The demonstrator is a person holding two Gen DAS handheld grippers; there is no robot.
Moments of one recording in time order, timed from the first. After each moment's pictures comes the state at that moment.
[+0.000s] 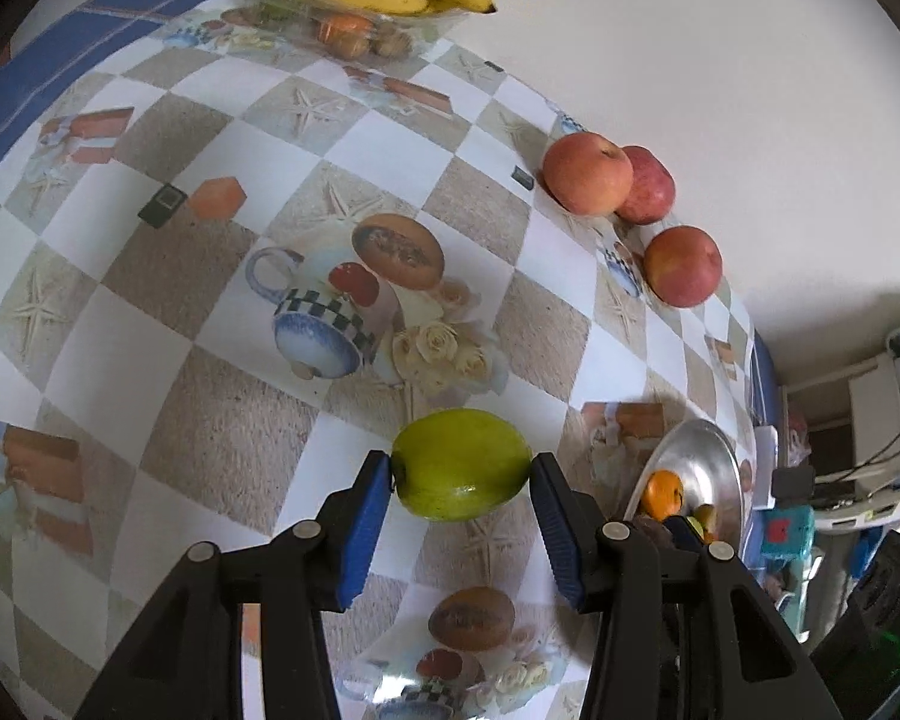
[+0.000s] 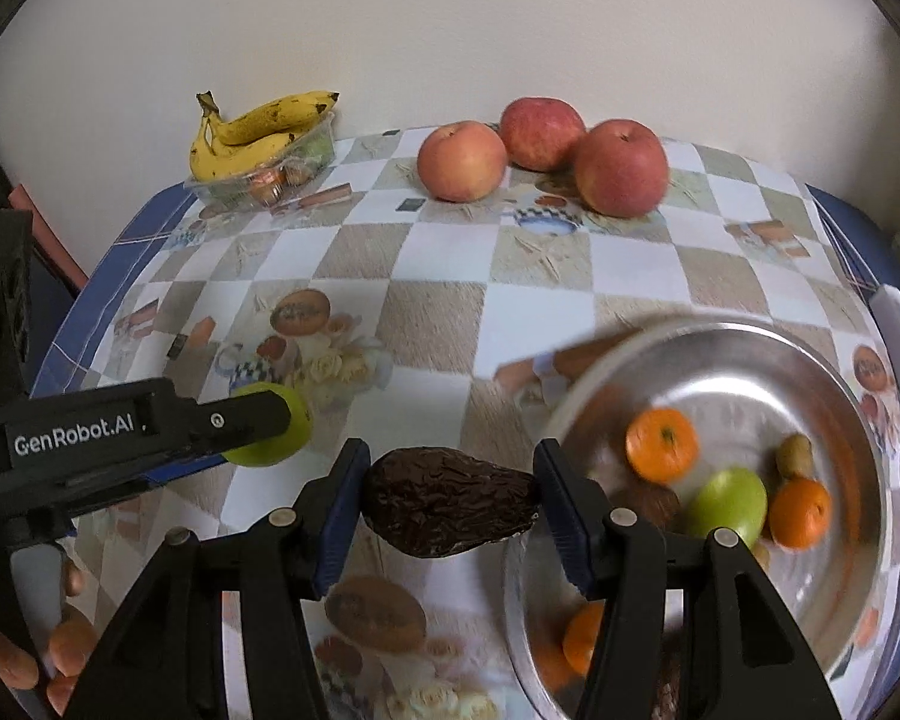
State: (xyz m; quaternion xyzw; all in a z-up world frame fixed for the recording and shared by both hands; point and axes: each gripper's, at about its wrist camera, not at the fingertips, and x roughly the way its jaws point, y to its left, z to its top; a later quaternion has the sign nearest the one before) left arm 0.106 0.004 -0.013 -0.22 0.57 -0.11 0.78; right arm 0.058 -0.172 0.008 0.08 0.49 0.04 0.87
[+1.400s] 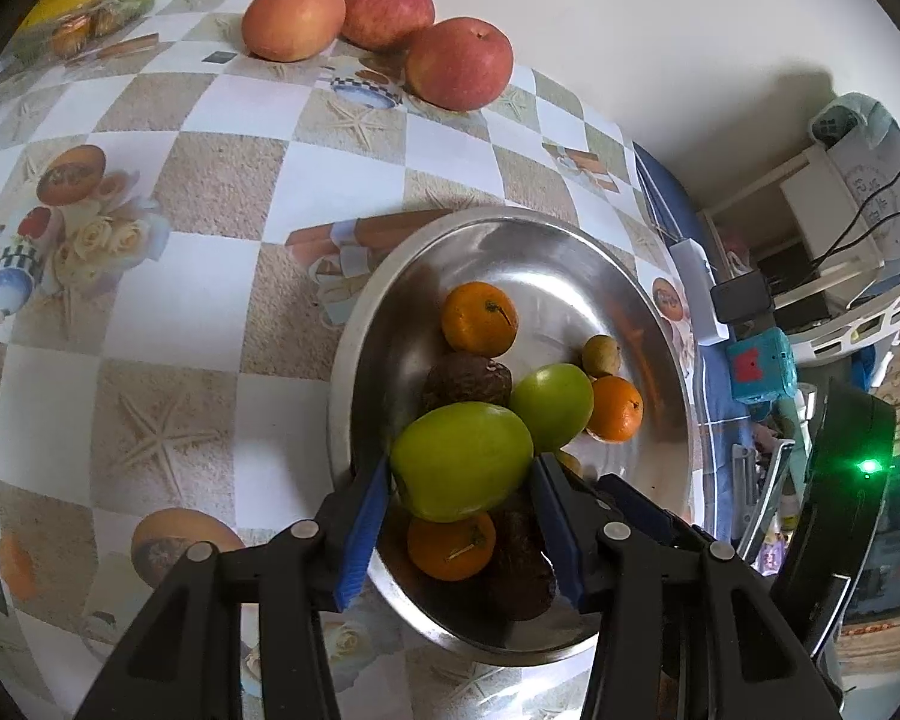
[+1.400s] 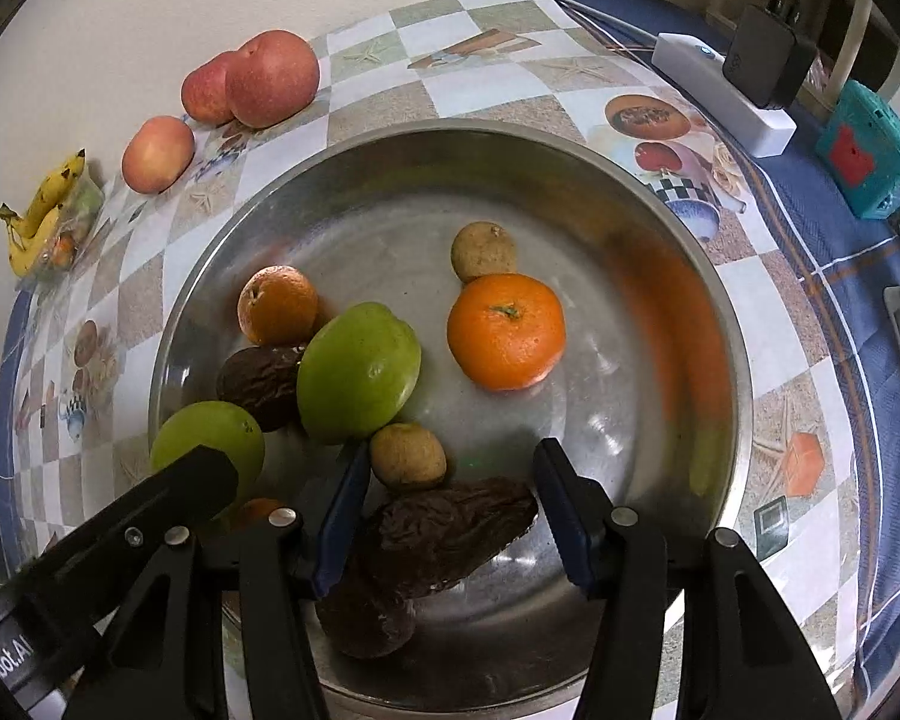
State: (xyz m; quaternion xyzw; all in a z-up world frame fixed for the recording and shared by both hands) left arm 0.060 -0.147 -0.022 -0.12 0.60 -0.26 0.75; right arm -0.001 -0.305 -0.045 0.21 0.56 -0.13 0.79
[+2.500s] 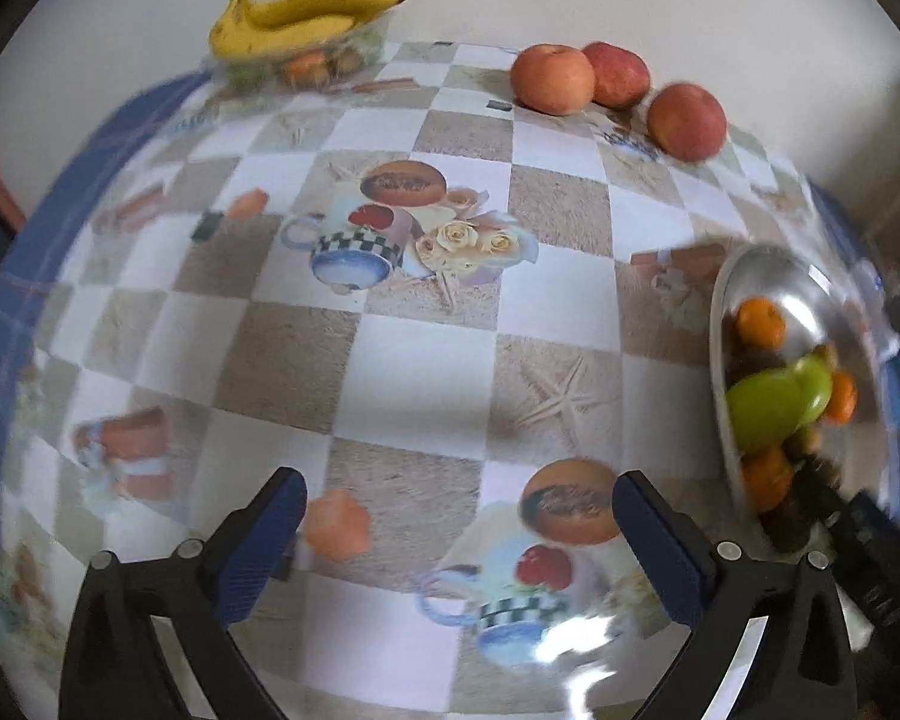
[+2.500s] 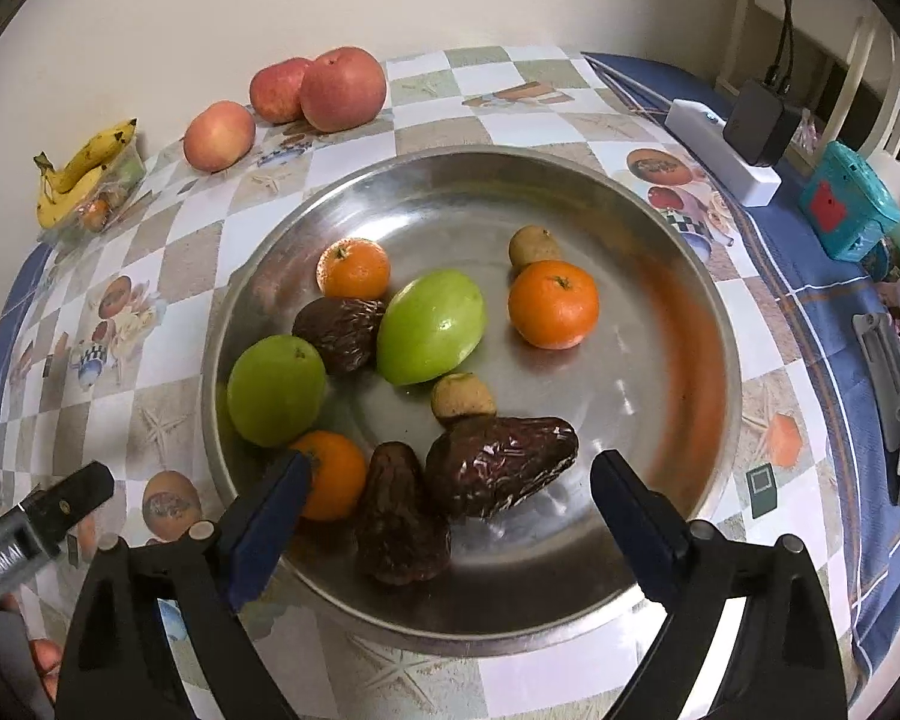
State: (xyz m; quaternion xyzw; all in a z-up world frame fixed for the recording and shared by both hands) left arm 0.033 -0.041 -0.021 0.02 0.56 -0.06 0.83; right arm -0.028 -0.263 -0.023 0.15 0.52 -0.13 0.83
